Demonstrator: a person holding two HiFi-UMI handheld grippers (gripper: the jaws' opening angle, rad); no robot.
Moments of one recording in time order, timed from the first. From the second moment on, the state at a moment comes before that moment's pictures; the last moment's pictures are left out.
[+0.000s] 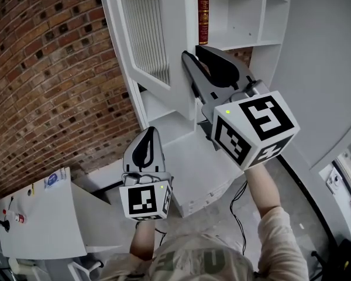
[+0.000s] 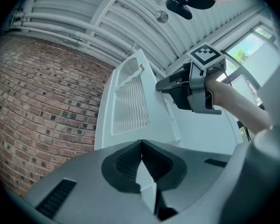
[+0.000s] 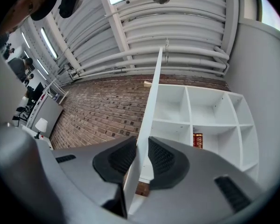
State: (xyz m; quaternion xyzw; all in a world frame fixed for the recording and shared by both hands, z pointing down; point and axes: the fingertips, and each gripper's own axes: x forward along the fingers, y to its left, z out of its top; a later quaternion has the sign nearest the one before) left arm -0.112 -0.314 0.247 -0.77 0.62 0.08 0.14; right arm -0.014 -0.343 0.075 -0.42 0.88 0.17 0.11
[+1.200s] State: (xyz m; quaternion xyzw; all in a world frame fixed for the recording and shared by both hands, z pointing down) left arm -0.103 -0.330 0.261 -0.79 0.60 0.07 0.12; right arm 0.065 -0.475 0.089 -0.58 0.80 0.15 0.07
